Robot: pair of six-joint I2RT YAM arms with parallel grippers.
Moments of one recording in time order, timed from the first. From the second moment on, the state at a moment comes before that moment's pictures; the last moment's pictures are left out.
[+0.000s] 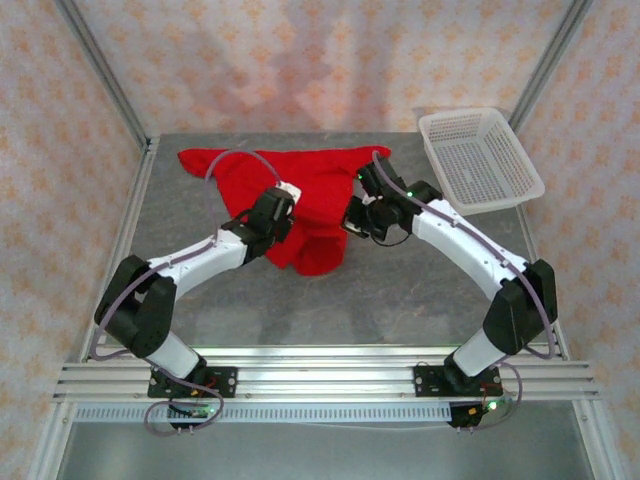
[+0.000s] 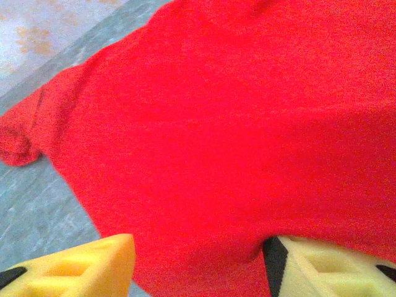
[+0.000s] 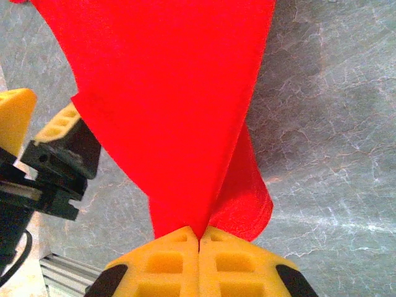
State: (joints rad) left arm -0.50 1.56 0.99 -0.18 -0.44 0.14; right arm 0.59 1.55 1.40 -0.85 -0.23 0.88
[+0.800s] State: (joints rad) left arm -0.70 1.51 0.84 -0.03 -0.21 0.07; right arm 0.56 1.56 1.44 -0.85 -0.27 0.89
